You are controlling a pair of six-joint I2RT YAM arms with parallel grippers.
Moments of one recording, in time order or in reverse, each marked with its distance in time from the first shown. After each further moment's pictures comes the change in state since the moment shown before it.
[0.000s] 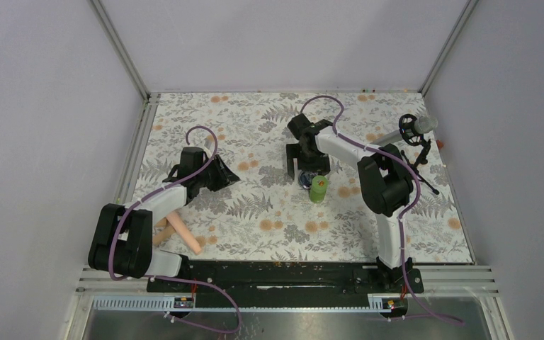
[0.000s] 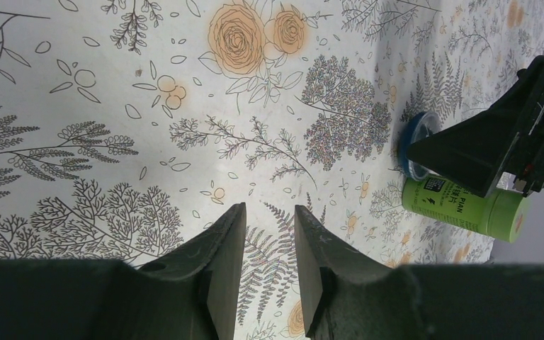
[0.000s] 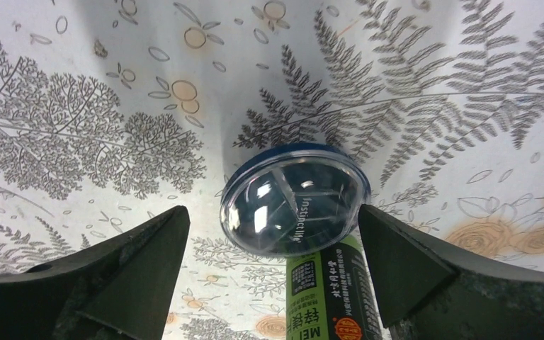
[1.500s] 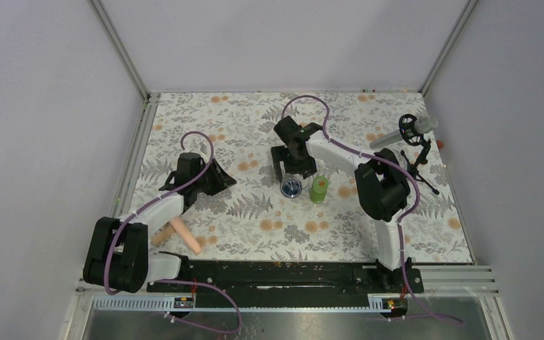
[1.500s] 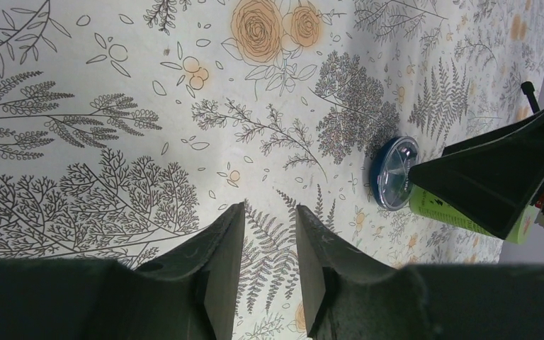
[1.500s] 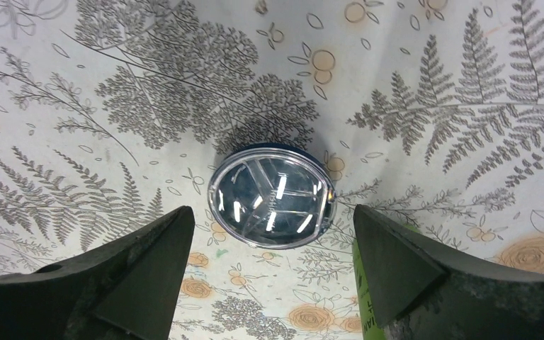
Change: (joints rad) left arm 0.000 -0.095 -0.071 0.000 -0.053 -0.017; right arm 0.099 -0.025 0.027 0.031 -0.036 -0.042
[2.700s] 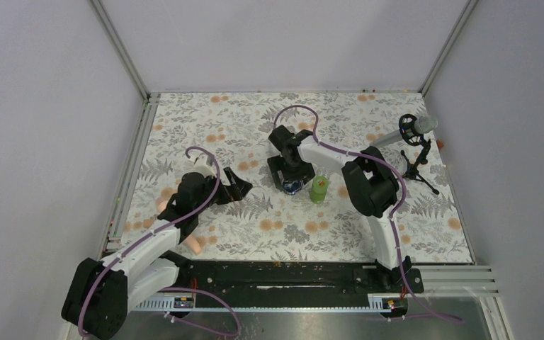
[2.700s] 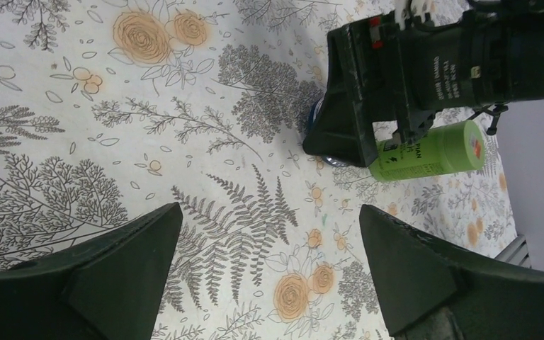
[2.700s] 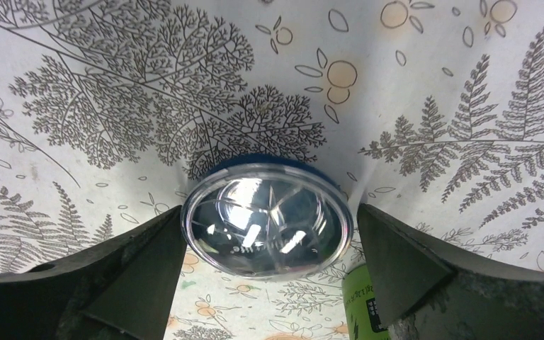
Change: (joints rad) left arm -0.206 -0.328 -0.209 0.184 -0.122 0.037; right arm 0.027 0.097 0.001 0.020 0.024 -0.104
